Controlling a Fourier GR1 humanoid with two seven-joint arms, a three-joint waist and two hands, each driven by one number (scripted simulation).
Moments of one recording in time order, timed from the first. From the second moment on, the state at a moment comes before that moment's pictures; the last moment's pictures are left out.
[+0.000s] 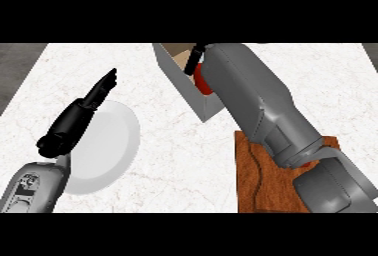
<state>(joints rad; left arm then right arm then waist) -0.28 0.30 -0.08 -1.51 -0.07 -0.17 -0.07 -1.45 -0.02 0.20 -0.27 0.68 -0.03 0.76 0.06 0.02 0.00</state>
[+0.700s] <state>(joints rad) -0.25 0.30 -0.06 -1.53 -0.07 -0.17 -0.07 -1.38 -0.01 -0.06 -0.46 0.47 -0.39 0.37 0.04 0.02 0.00</state>
